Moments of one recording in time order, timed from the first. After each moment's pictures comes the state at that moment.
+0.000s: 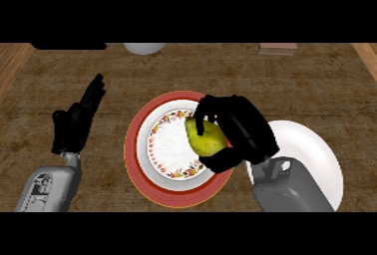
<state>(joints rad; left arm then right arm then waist) -0.25 0.17 0.02 -1.44 -0.11 0.02 0.12 -0.45 -0.07 0.38 -1.68 0.74 0.17 0.24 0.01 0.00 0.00</state>
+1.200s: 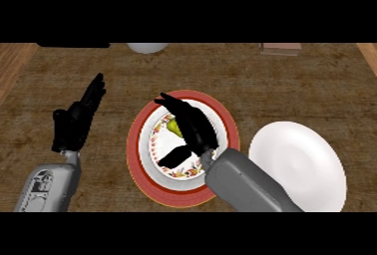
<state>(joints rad) -0.27 0.17 0.04 -1.41 -0.11 -0.01 0.09 -0.66 0.00 0.67 -1.09 0.32 -0.35 0.21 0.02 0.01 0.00</state>
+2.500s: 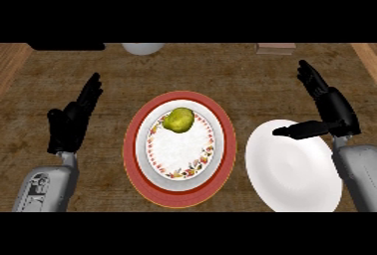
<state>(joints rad) -0.26 0.16 0.06 -1.45 -0.12 0.00 0.13 -0.38 -0.40 0.04 -1.21 -0.07 0.04 -0.14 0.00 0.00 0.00</state>
